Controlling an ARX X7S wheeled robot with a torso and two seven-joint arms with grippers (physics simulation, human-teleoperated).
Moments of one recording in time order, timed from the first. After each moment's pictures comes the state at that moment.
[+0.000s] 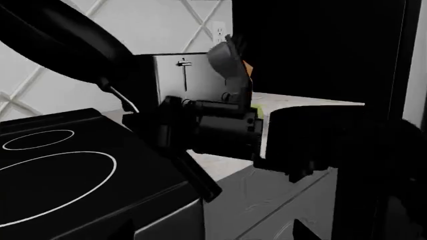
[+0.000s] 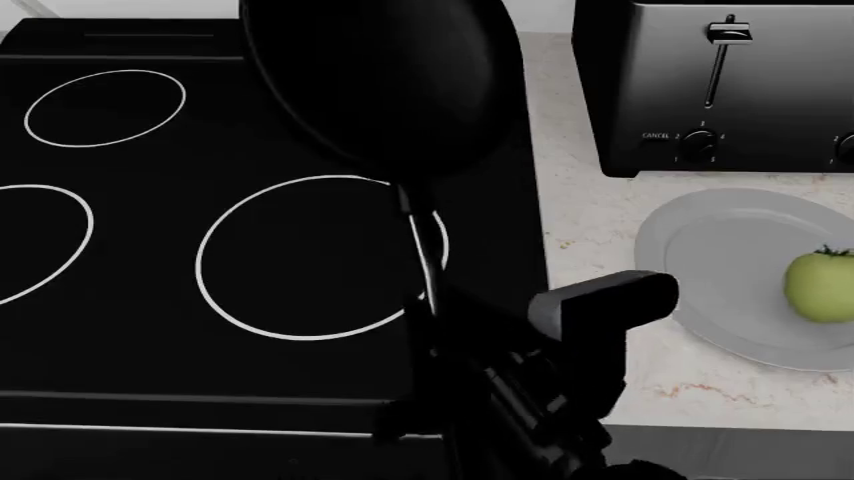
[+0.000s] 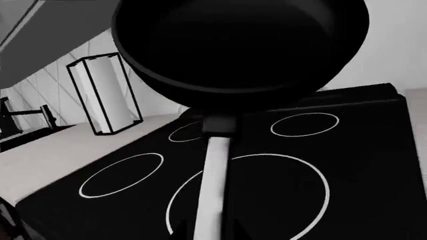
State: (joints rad) left arm 0.19 -0.40 0.58 0.80 -0.17 -0.32 -0.04; right arm 0.49 0.25 -0.16 -0.07 0.65 0.51 -0.26
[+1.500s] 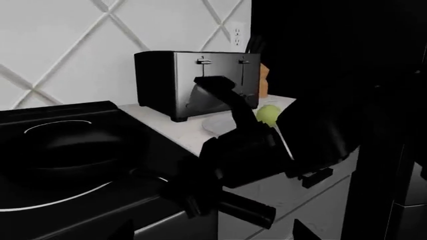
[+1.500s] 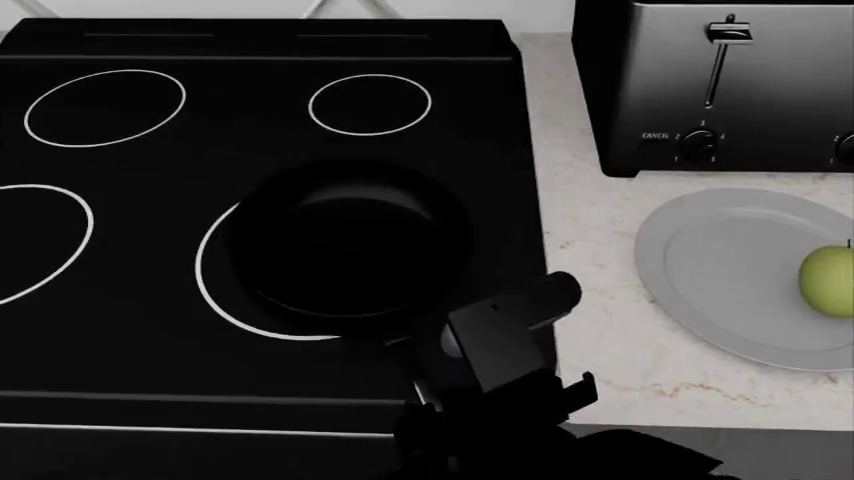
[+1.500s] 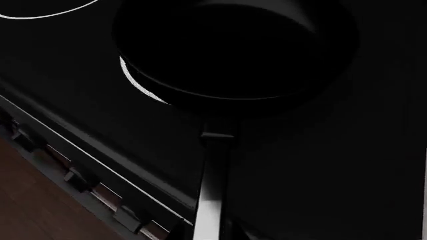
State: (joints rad) left arm 0.20 -0.42 0.53 0.77 -0.26 -0.28 -0.08; right arm 0.72 0.38 -0.43 -0.11 0.75 1.12 0.02
